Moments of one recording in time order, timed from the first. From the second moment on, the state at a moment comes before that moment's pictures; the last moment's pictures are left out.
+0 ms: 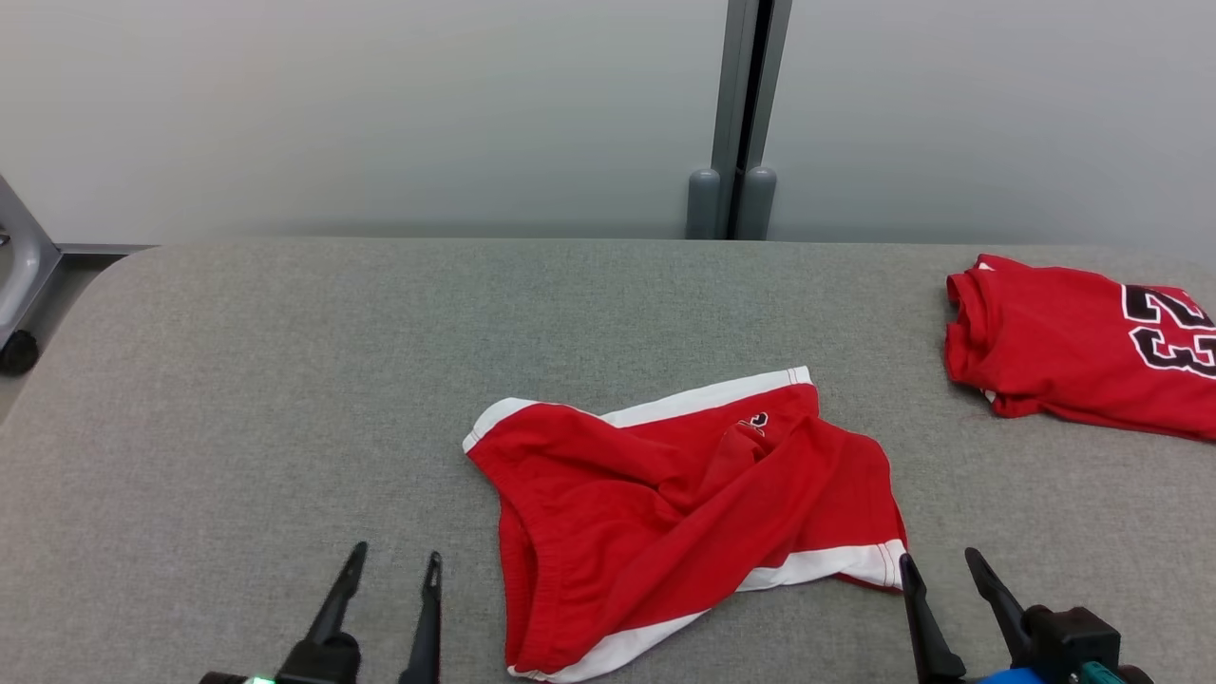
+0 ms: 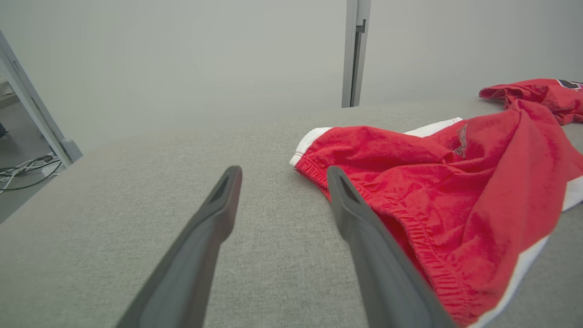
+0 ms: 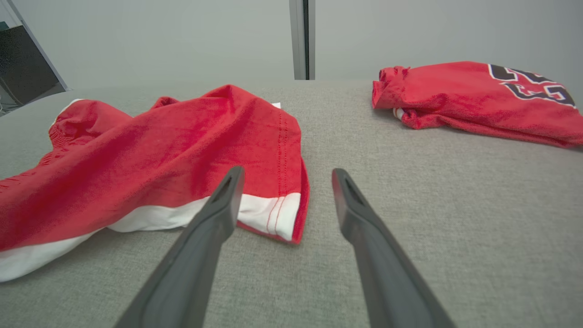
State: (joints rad) left arm 0.10 0.07 -0.08 0.23 0.00 -0.11 -0.26; right arm 0.04 -0.05 0.00 0.34 0.11 0.13 -0.26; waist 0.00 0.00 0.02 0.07
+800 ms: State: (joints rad) left arm 0.05 0.12 -0.42 0.46 -0.03 -0.13 -0.26; right arm -0.15 -0.06 0.09 0.60 0.13 0.13 -0.26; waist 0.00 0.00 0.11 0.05
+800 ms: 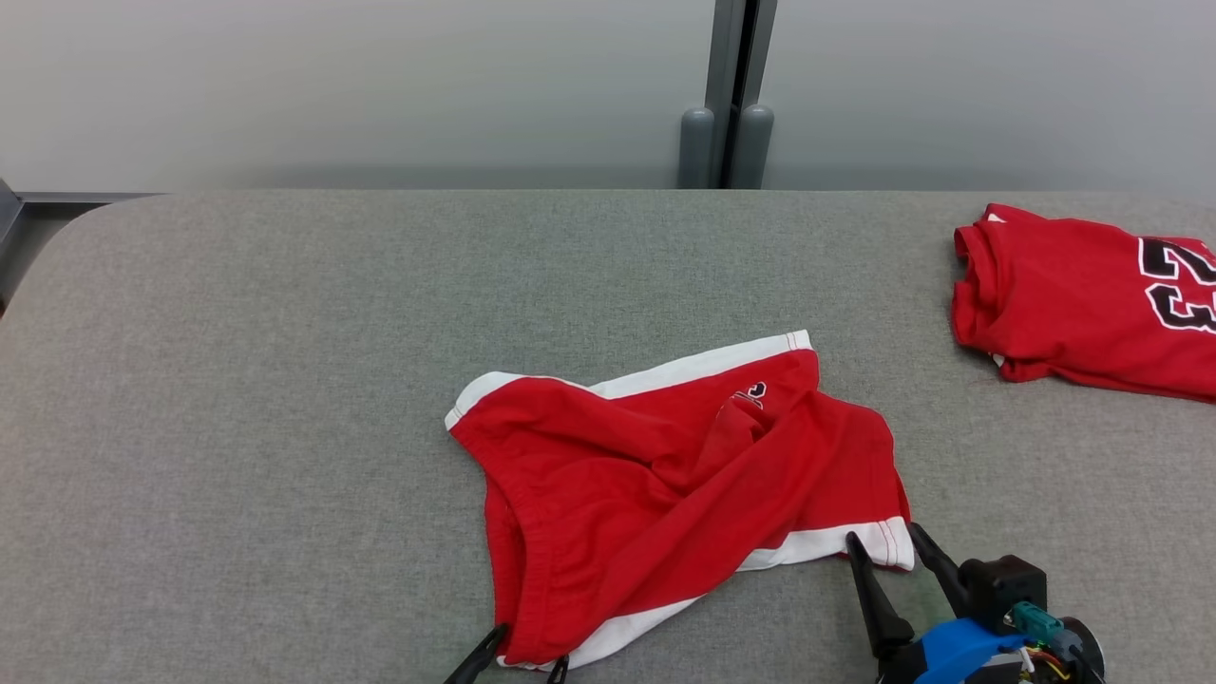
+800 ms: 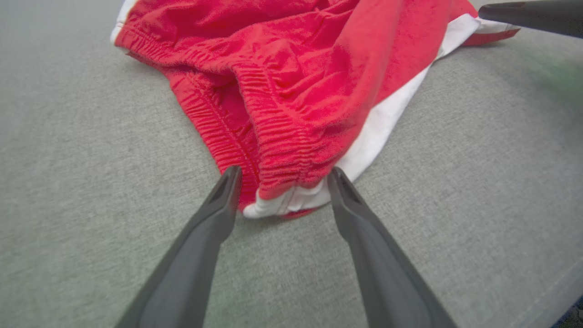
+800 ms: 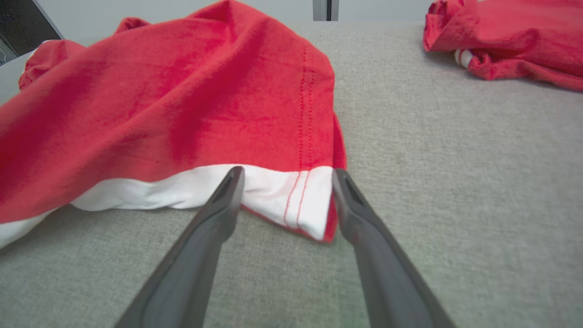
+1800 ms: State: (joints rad) left arm -0.17 0.16 -0.45 0.33 -0.29 -0.13 -0.26; right arm -0.23 -0.16 0.20 0.40 0.25 0.13 -0.26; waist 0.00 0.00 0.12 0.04
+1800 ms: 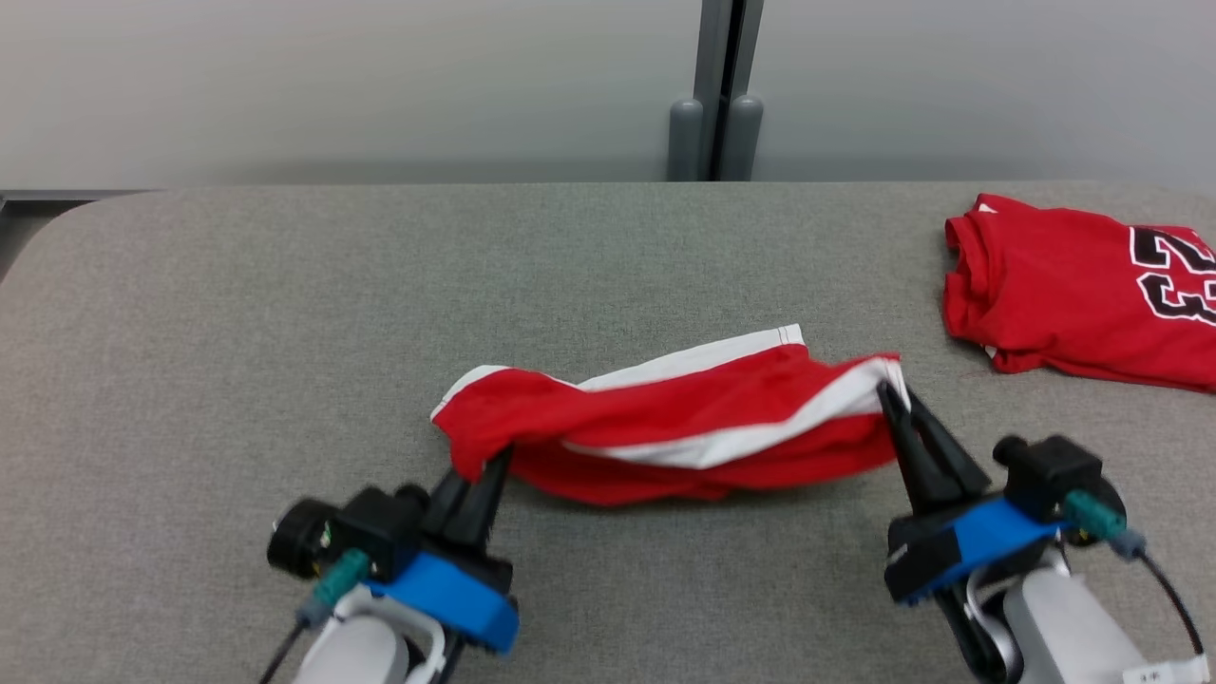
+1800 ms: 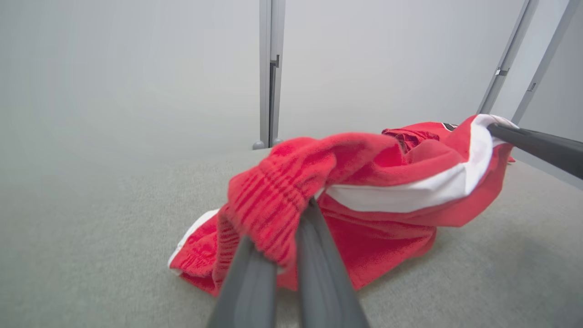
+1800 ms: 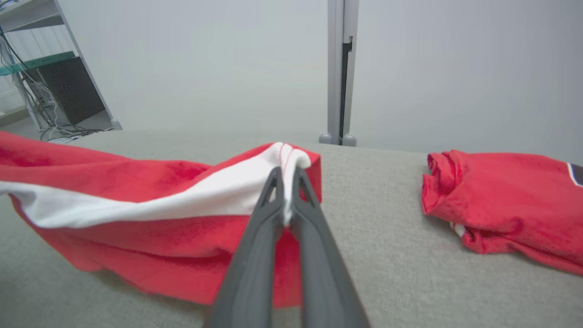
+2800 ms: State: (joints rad) left arm -1.42 0.29 -0.66 0.77 -0.68 -0.13 -0.24; right arm -1.45 -0.12 0.35 0.92 0.54 0.13 -0.26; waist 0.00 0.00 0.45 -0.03
